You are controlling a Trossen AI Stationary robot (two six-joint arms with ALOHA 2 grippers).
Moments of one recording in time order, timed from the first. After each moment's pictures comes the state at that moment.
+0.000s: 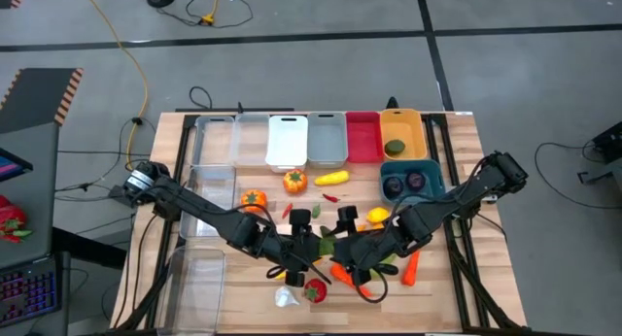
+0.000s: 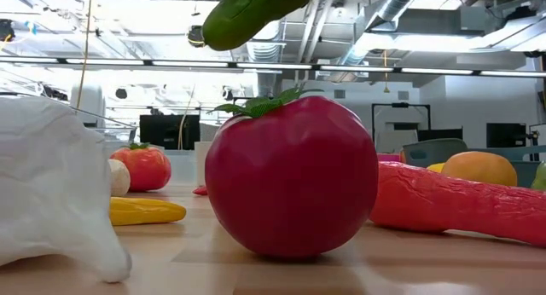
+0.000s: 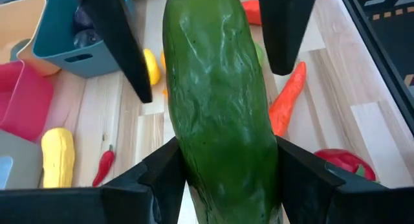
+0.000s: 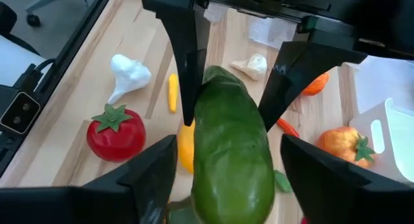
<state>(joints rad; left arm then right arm) -0.42 1.78 1.48 -0.50 -0.38 -0.13 0.50 1.62 1.43 -0.60 0.39 0.04</state>
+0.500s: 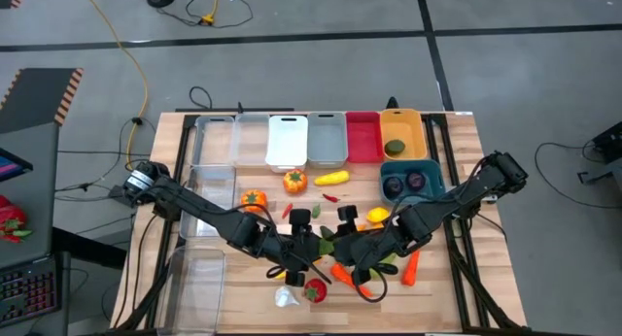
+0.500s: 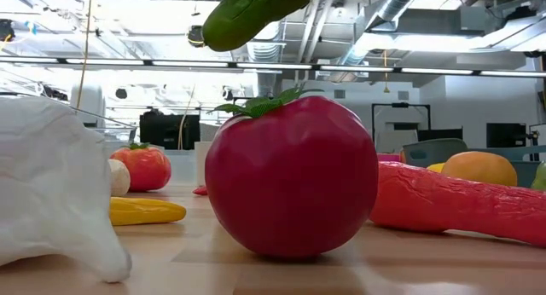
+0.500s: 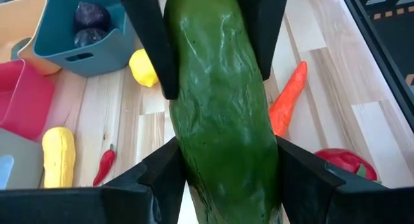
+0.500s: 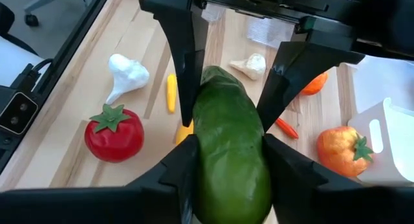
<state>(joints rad) -0.42 1.78 1.48 -0.50 -0.38 -0.14 0.50 1.62 1.43 -0.60 0.39 0.04</state>
